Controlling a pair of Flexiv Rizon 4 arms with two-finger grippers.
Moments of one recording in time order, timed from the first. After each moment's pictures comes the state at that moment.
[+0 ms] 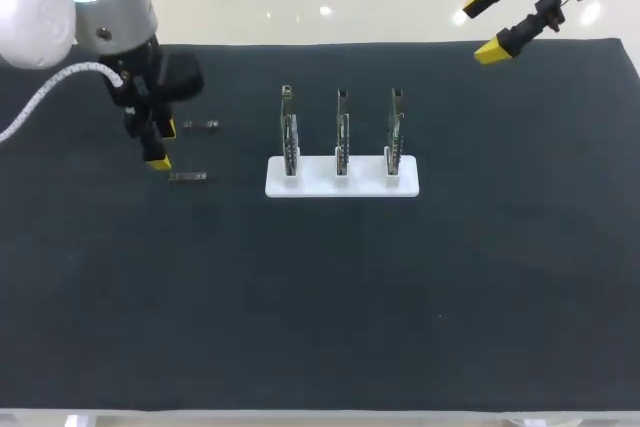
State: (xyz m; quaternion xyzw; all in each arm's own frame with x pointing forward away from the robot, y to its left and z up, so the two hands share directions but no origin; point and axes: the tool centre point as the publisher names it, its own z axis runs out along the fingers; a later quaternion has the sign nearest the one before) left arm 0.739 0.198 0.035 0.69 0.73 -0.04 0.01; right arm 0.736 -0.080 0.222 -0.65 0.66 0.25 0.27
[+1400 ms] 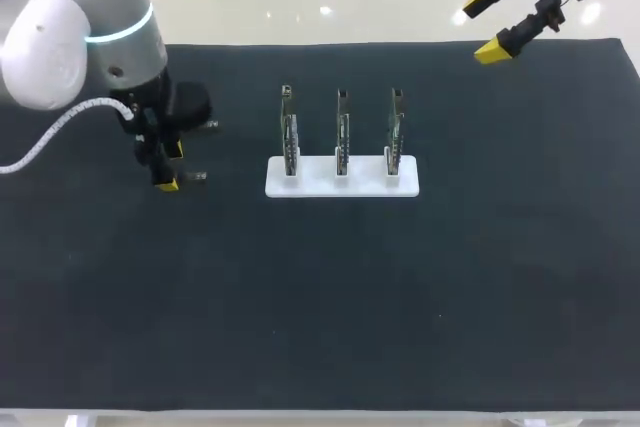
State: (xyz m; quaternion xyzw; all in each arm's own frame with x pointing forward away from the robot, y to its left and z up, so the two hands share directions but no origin) left arm 0.735 0.197 -0.006 0.69 0.72 -0.02 0.02; right arm 0.736 -0.080 0.222 -0.65 0.66 0.25 0.27
